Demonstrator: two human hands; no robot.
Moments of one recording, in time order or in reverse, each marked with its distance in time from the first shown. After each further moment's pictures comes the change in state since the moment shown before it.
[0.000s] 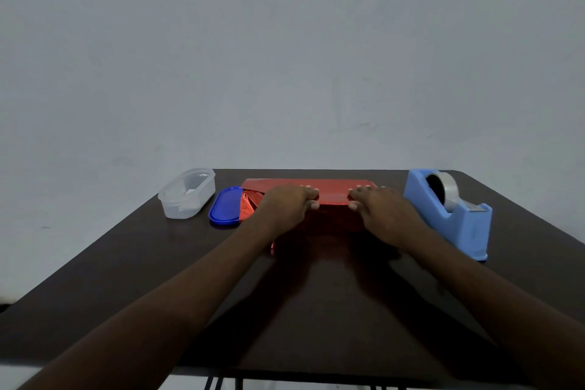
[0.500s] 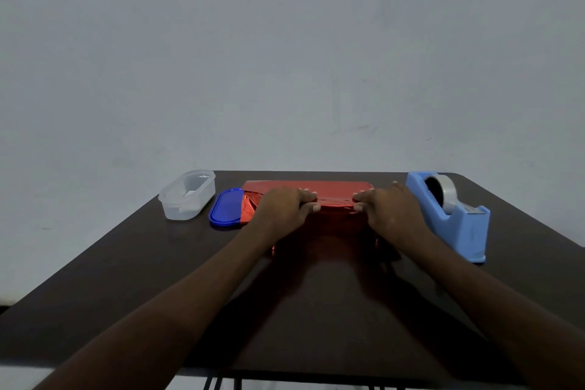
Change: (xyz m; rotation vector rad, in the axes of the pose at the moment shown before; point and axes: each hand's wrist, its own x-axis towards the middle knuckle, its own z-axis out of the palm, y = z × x) left_hand -0.005 -0.009 0.011 -0.099 0.152 0.004; right_hand 0.002 0.006 0.002 -0.042 0.145 0.093
